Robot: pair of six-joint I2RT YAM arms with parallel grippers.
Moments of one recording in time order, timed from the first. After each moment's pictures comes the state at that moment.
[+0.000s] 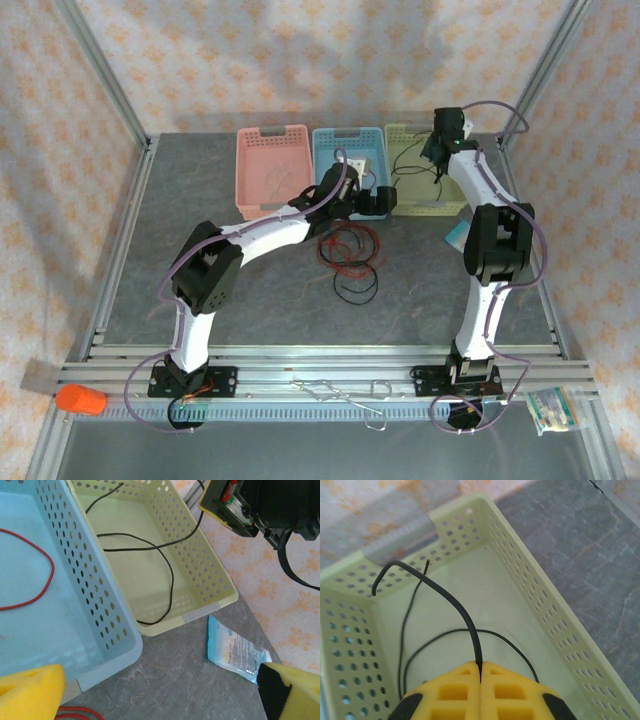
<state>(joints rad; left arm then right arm) -0.70 2.01 1.52 0.04 0.09 -0.59 0.05 2.04 1.76 -0.53 0.25 0.49</state>
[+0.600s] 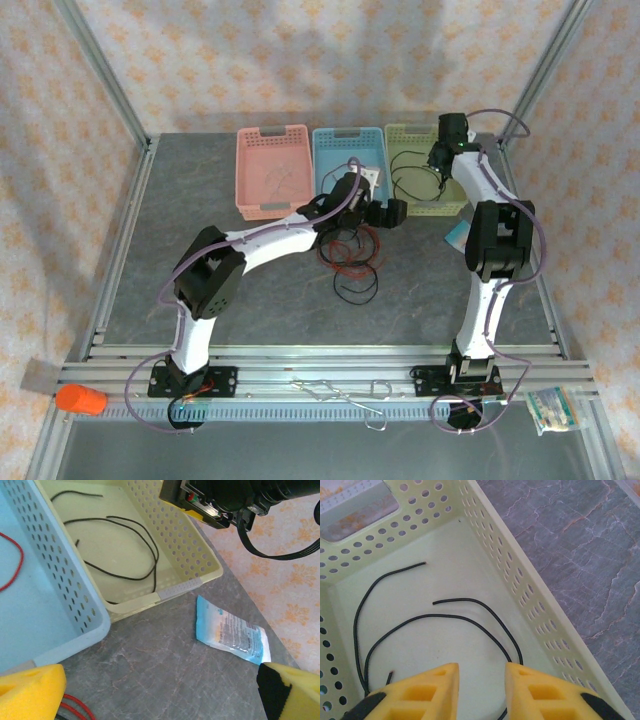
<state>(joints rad) -0.76 1.99 1.51 0.02 0.05 -0.54 0.02 2.08 1.76 -0.57 0.23 0.47</state>
